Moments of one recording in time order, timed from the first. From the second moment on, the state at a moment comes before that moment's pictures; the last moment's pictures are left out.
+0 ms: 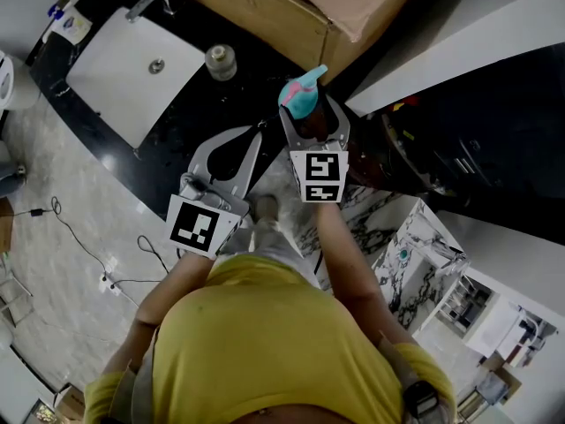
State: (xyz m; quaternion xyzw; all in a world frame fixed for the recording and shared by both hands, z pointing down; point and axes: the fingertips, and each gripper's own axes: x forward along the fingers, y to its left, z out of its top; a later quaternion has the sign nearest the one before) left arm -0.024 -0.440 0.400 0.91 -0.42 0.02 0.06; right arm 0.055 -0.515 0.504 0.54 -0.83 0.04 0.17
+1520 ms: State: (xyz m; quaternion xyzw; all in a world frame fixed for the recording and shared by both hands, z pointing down) left arm -0.039 -0.452 0.390 0.90 -0.43 0.01 0.06; right arm 0.053 -0.519 0.444 0.57 -0.81 0.01 0.13
